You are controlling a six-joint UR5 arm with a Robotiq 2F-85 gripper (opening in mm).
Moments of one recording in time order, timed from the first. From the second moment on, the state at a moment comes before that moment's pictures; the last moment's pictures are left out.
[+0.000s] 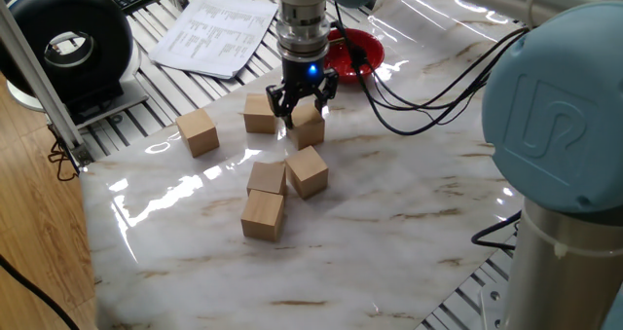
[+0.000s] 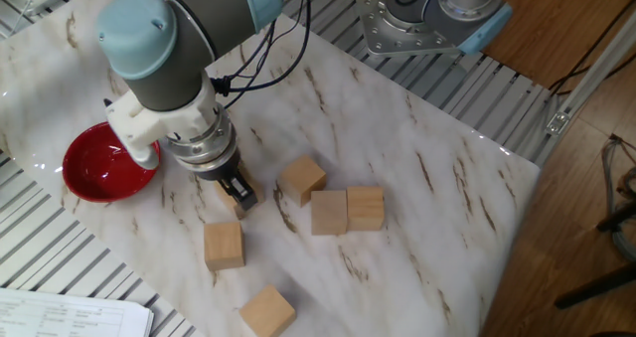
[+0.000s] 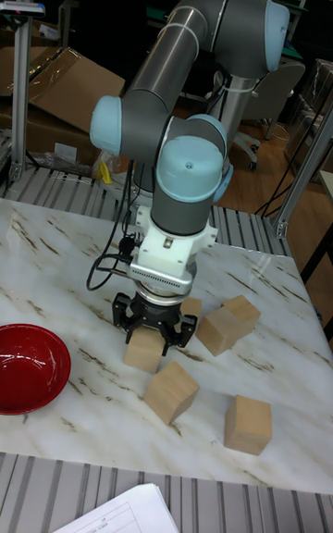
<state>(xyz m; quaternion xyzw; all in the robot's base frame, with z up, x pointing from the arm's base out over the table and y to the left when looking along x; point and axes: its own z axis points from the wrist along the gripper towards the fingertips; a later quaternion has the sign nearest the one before) 0.589 0.018 0.032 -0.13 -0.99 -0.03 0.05</state>
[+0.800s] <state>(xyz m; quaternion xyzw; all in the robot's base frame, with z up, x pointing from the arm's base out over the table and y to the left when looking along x) 0.597 0.016 0.043 -0.17 -0.99 -0.01 0.03</state>
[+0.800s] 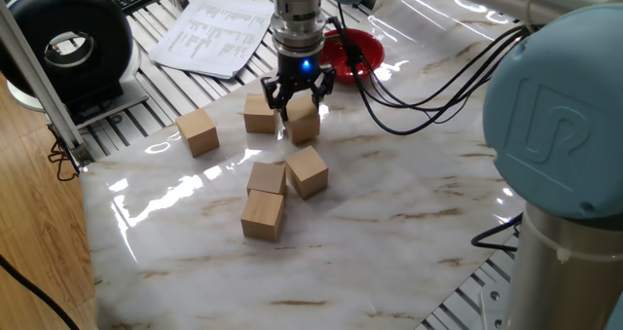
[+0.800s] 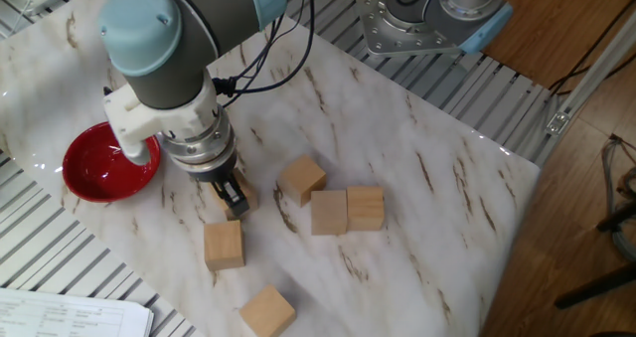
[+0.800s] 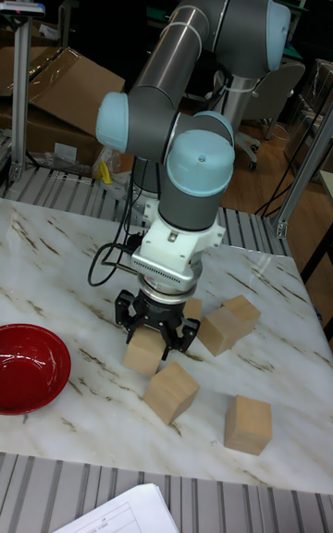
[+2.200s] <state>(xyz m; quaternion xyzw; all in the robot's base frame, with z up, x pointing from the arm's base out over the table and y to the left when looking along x) 0.595 -0.020 0.061 -0.03 -1.00 0.02 -0.02</state>
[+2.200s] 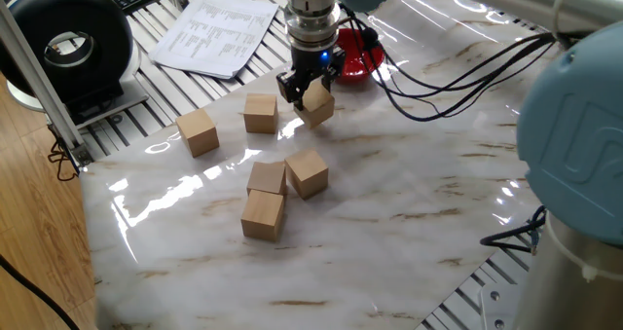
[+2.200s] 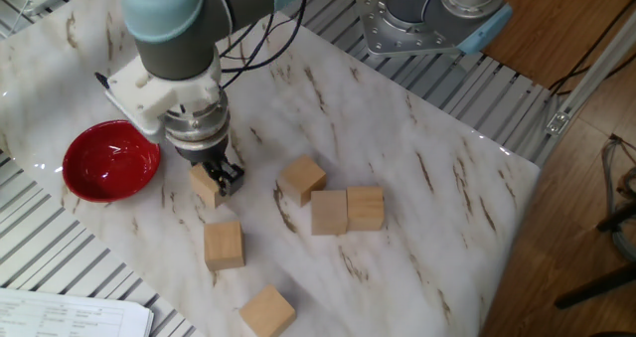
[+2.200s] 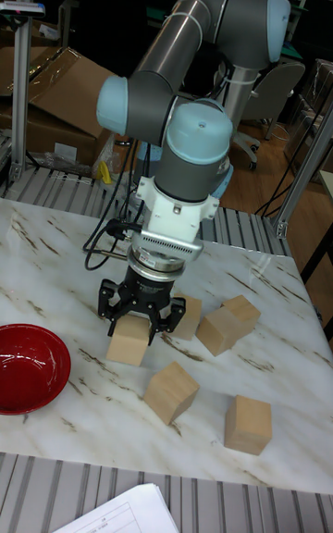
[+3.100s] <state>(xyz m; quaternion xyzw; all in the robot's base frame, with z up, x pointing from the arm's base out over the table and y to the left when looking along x) 0.577 -0.061 0.068 0.04 -1.00 -0.01 -0.02</state>
